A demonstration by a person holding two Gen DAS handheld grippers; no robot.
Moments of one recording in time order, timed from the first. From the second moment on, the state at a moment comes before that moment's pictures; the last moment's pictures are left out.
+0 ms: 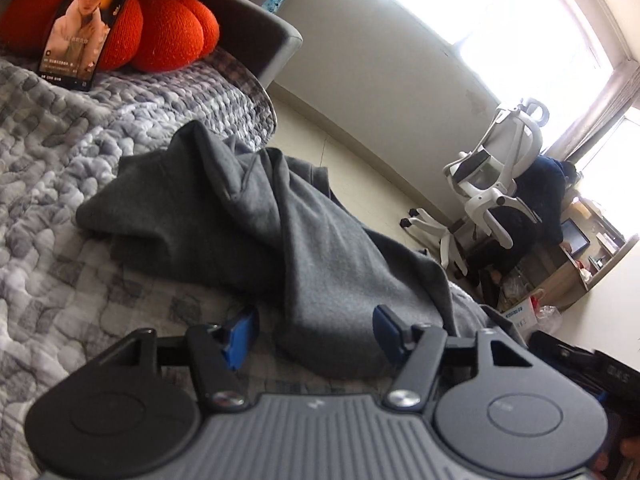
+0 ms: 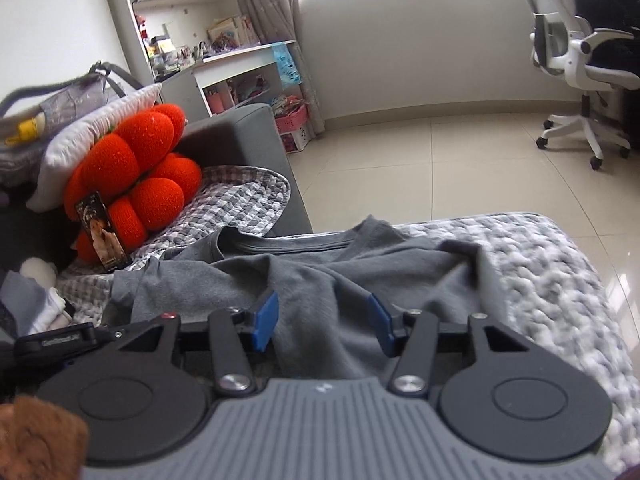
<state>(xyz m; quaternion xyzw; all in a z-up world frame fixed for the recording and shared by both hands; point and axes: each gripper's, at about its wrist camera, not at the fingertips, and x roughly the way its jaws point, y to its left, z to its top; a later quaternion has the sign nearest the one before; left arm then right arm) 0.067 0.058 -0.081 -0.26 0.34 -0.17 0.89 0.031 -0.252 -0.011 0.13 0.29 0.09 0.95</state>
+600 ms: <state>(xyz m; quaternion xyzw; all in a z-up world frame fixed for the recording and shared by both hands) 0.010 0.054 -0.028 -0.23 0.31 -0.09 0.92 -0.060 -0.346 -0.047 0.21 0.32 0.03 0.92</state>
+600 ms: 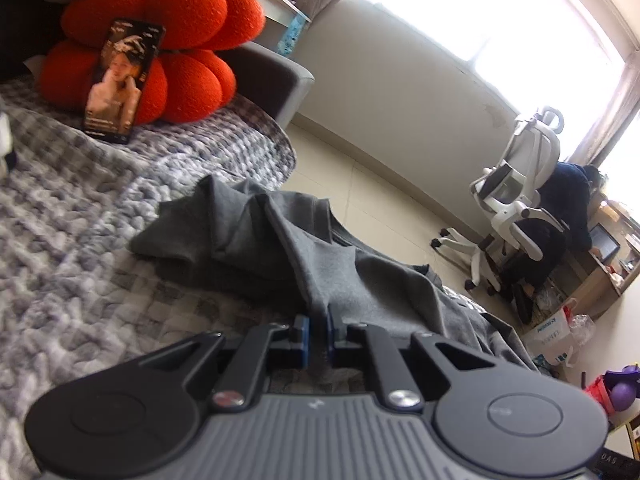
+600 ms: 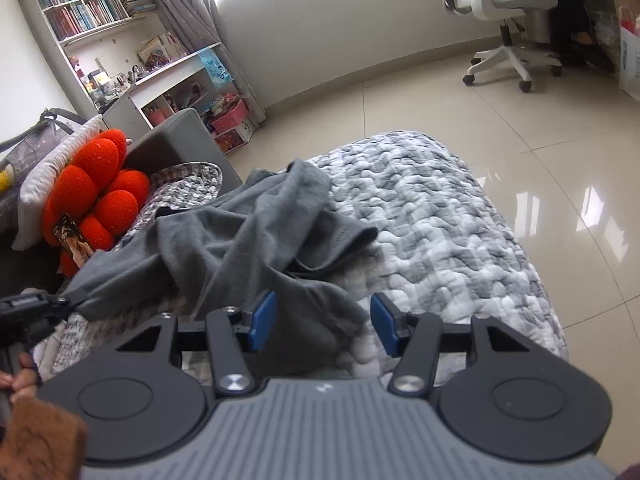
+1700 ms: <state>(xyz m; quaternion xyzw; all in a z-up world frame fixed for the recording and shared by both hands) -0.082 0.084 0.036 -0.12 0.31 -0.06 0.94 -0.094 -0.324 0.031 0.13 0.30 0.10 0.94</state>
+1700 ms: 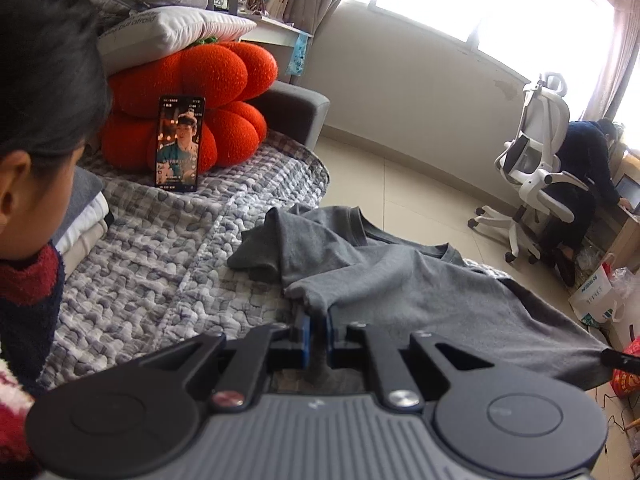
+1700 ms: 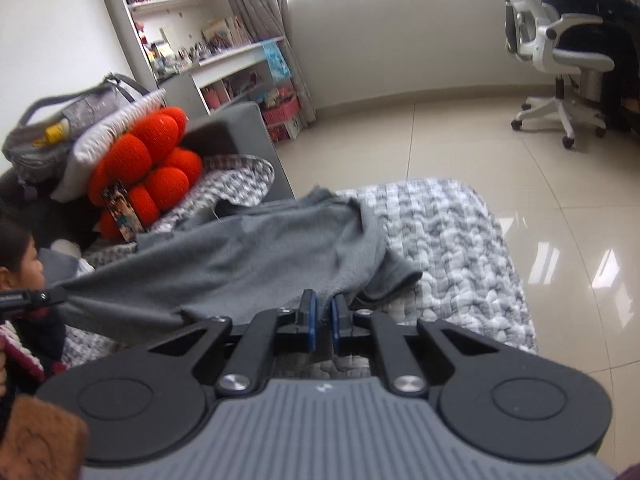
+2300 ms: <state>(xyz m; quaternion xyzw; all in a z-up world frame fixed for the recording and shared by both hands) -0.139 0.114 0.058 -0.09 0.33 -0.09 0.93 -0.177 -0.308 0.080 0.11 0.29 0.10 0.94</state>
